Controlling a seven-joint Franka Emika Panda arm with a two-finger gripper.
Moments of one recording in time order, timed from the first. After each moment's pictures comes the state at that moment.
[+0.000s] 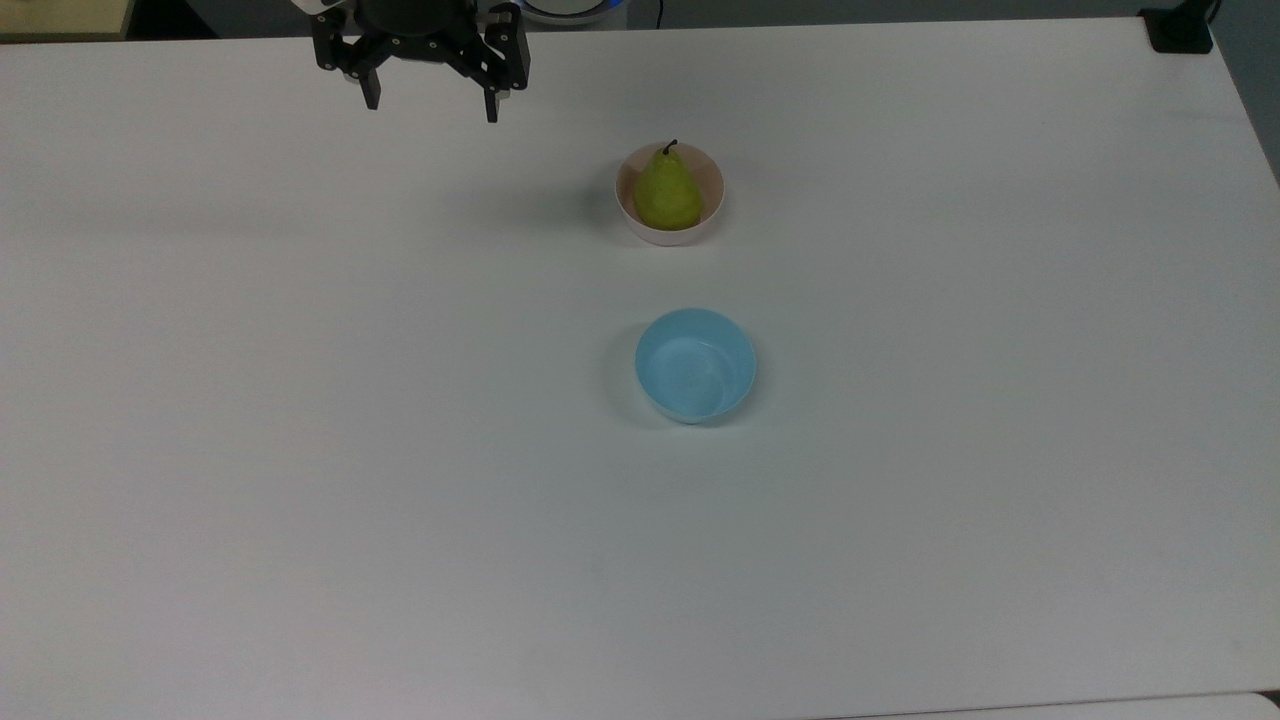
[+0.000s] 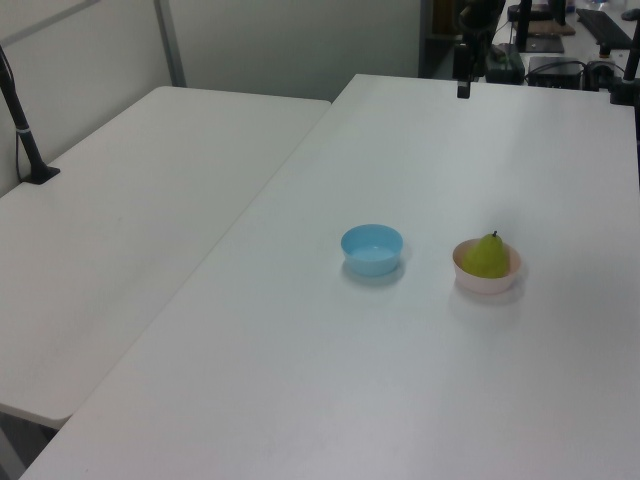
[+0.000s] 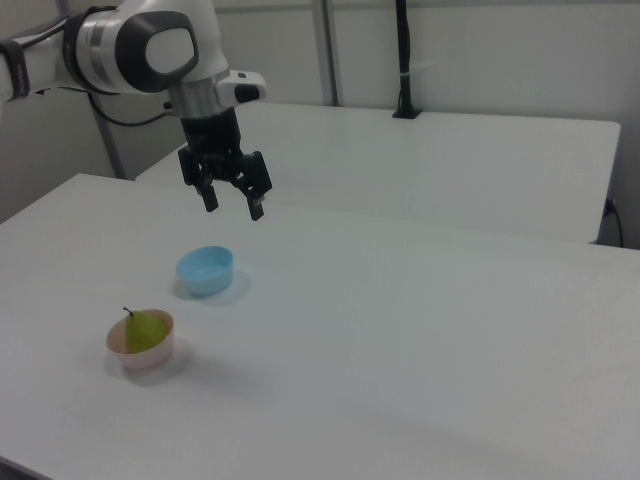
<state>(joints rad) 0.04 0.07 -0.09 -1.63 -0.07 1.70 -0.01</state>
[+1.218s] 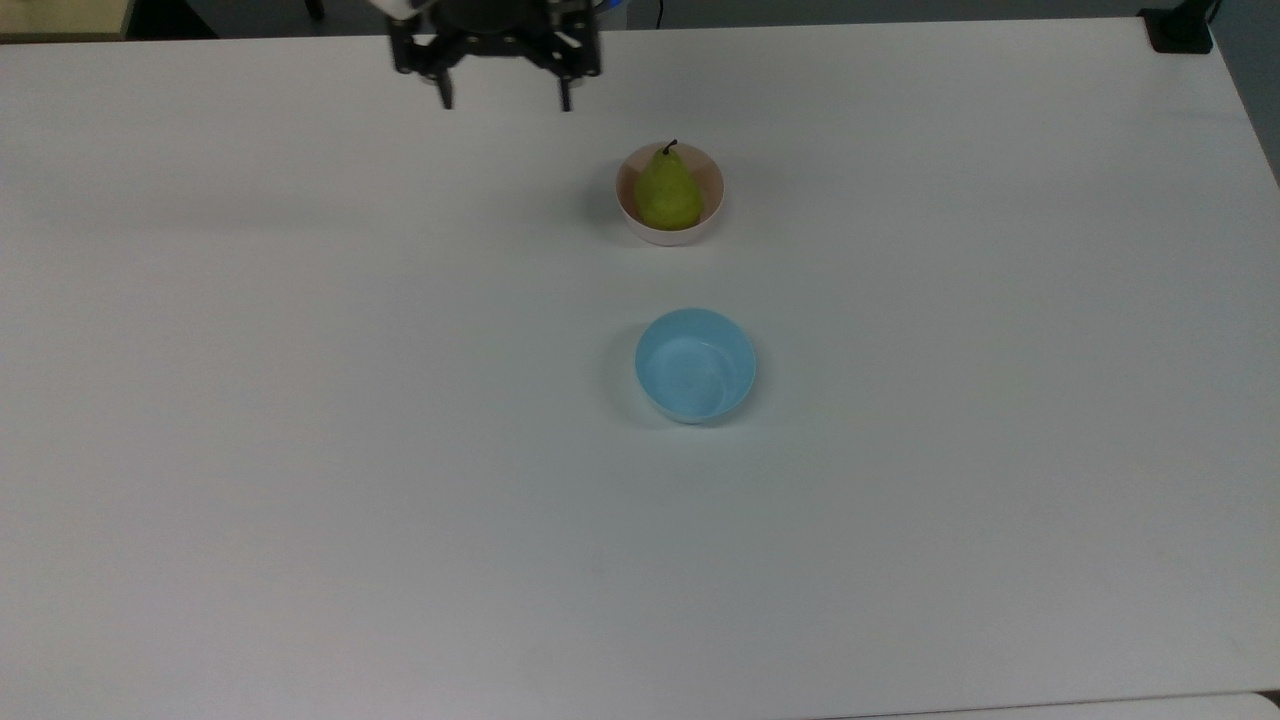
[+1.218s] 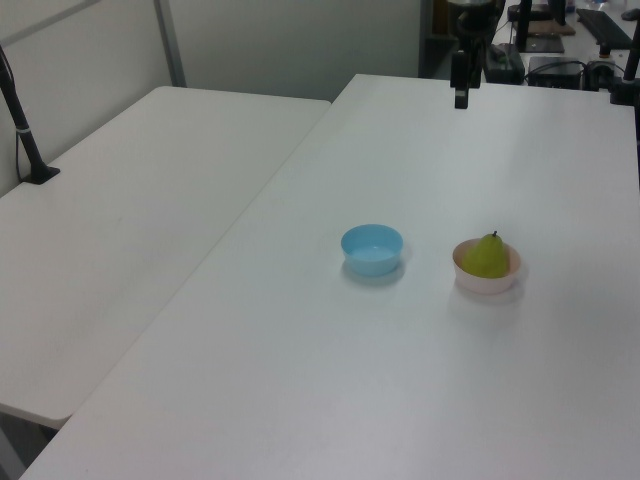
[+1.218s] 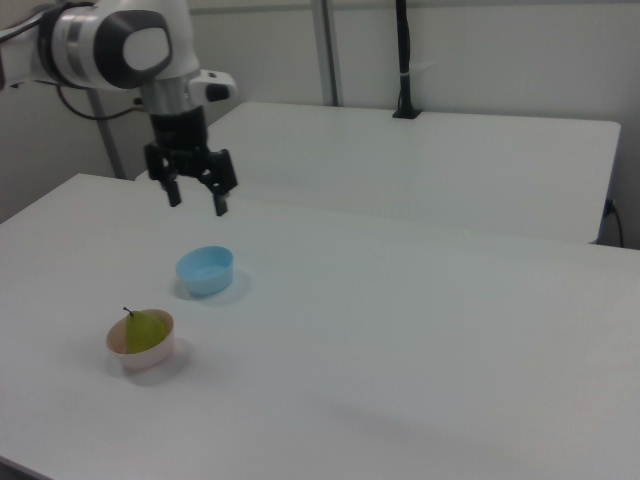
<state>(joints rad) 0.20 0.07 -0.16 -1.63 0.00 1.66 -0.01</state>
